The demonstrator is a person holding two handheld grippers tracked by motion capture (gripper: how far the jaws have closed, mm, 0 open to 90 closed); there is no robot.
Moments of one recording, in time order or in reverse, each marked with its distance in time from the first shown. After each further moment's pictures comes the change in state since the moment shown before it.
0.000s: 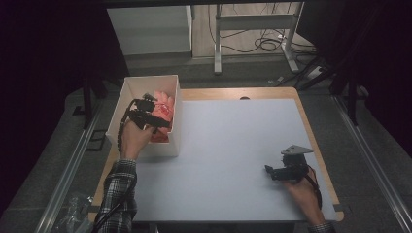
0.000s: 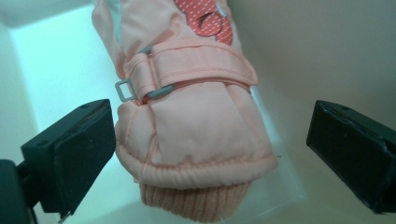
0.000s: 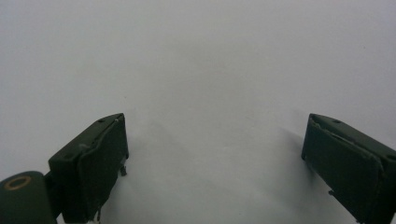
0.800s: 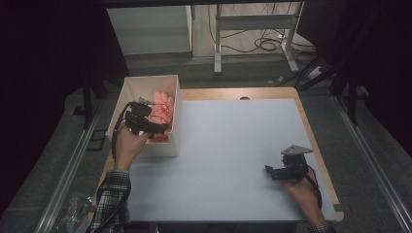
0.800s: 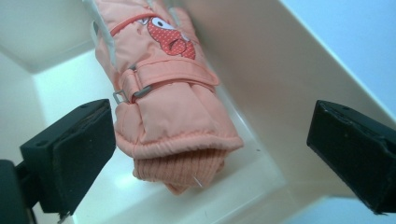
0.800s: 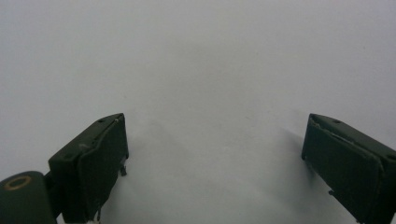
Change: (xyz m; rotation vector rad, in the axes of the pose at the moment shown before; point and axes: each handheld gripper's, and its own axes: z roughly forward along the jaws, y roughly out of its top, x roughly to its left) left arm -0.012 -0.024 -0.037 -0.167 -0.019 0.123; right arm 0.000 0.000 0.000 -0.001 -0.001 -0.001
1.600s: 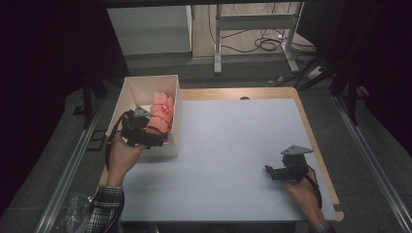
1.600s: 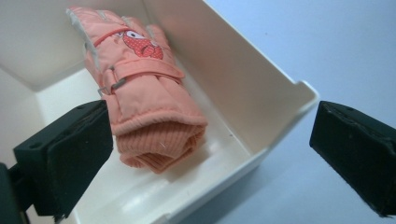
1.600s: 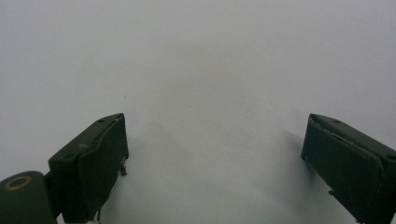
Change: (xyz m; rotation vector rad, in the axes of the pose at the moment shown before) left arm -0.026 -0.026 -0.036 -0.092 -0.020 0.092; right arm 0.000 0.000 0.000 0.002 -0.001 -0.001
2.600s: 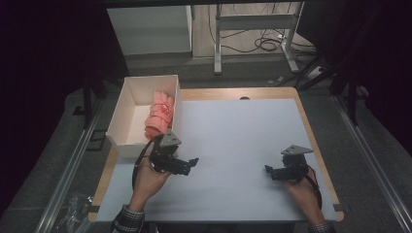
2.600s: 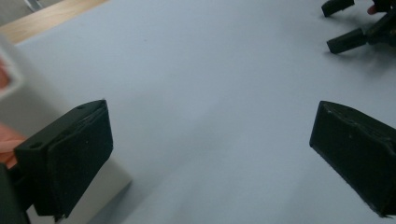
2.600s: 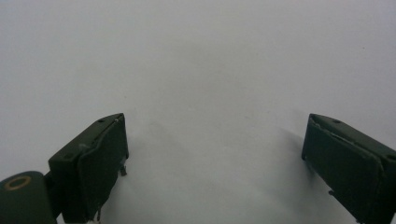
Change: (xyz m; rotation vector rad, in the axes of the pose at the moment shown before) left arm -0.092 -0.025 0.026 -0.085 -0.237 0.126; right arm 0.000 0.000 0.000 -0.002 0.000 -0.002
